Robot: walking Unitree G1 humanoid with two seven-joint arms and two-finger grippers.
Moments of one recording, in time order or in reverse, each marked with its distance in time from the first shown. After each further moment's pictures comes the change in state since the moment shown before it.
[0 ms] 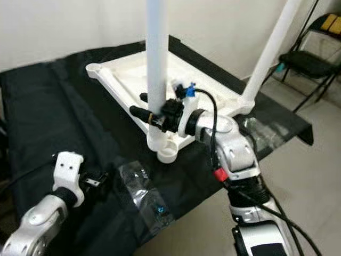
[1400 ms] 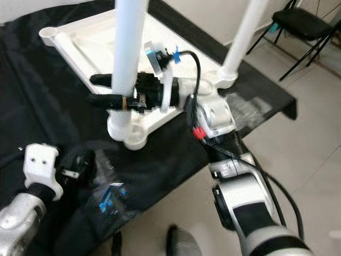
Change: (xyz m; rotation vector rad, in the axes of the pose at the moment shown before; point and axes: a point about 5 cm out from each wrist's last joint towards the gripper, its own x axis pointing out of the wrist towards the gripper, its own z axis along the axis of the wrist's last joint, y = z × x) left arm -0.033 0.022 0.027 0.032 -0.065 0.136; right arm 0.048 0.009 0.064 -0.108 -0.237 0.613
